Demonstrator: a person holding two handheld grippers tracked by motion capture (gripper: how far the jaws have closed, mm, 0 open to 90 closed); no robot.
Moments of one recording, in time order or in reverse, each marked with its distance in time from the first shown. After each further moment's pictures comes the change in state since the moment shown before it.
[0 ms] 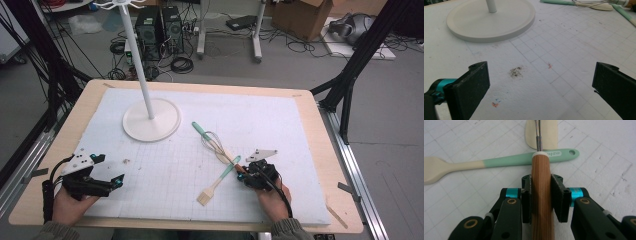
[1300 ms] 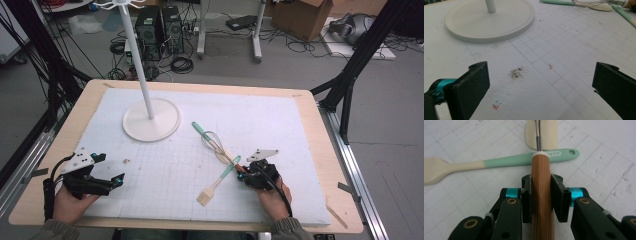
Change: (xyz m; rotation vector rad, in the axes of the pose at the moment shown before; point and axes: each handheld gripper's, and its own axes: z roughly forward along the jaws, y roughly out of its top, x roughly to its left) left arm 0.002 0.000 0.003 -0.001 -0.010 0.002; right arm -0.002 -0.001 0.000 -0.008 0.014 0.010
